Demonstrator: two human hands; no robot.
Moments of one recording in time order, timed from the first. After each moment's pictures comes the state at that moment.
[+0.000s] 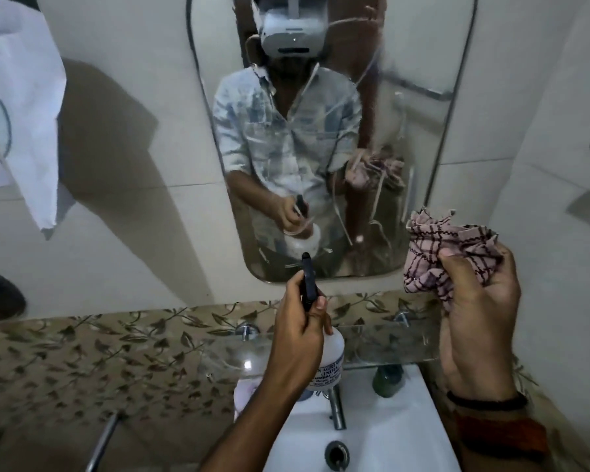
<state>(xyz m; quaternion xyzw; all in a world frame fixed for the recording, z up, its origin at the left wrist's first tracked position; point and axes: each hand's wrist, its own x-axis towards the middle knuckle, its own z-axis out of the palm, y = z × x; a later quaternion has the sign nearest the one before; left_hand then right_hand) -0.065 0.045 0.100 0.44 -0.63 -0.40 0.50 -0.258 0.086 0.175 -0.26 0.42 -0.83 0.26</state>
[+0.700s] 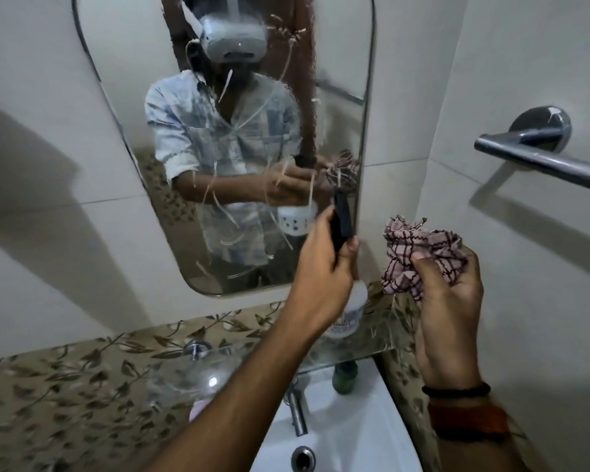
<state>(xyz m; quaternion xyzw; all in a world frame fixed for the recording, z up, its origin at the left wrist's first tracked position) -0.177 0.022 0.187 0.35 -0.74 -0.38 0.44 -0.312 0.097 0.160 -0.24 0.48 -0.82 0.20</state>
